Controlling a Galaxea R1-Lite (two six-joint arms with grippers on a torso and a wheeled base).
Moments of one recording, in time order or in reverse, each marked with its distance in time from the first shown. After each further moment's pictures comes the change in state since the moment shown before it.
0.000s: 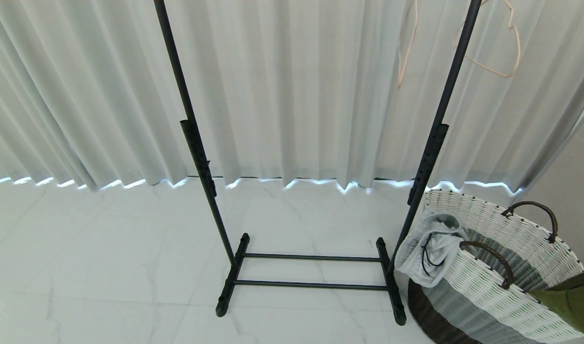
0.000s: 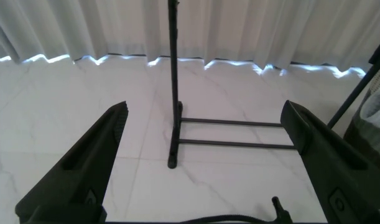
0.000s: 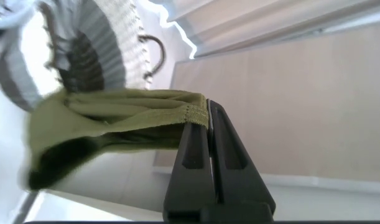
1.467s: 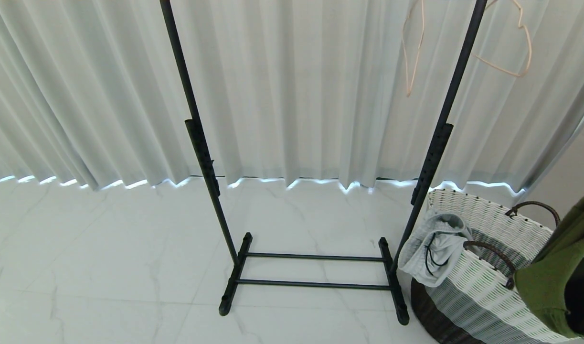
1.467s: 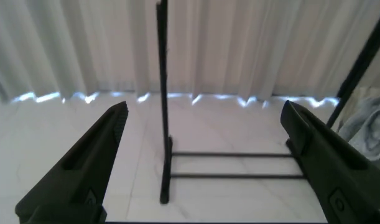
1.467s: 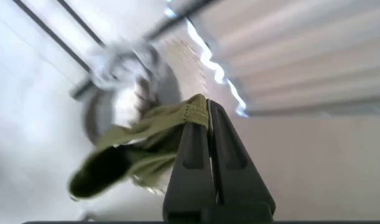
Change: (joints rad) left arm -0.012 0.057 -0.153 -0.080 -0.064 -0.012; right arm 0.574 0.138 -0.059 -0.041 0.004 0.325
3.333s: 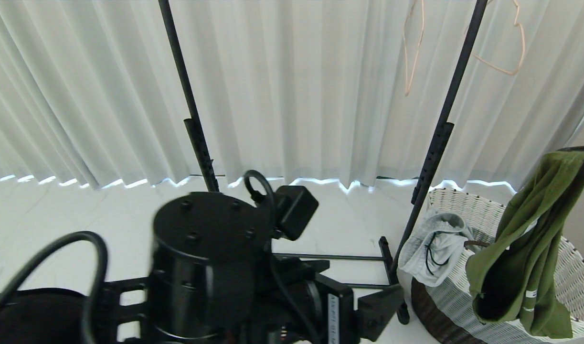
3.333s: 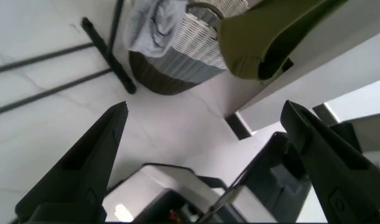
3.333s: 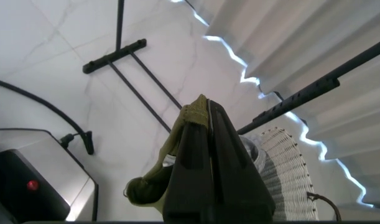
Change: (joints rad) left arm -1.019 1.555 -0.658 -0.350 0.144 -0.441; right arm 0.254 0.064 0.100 -0.207 0.000 0.230
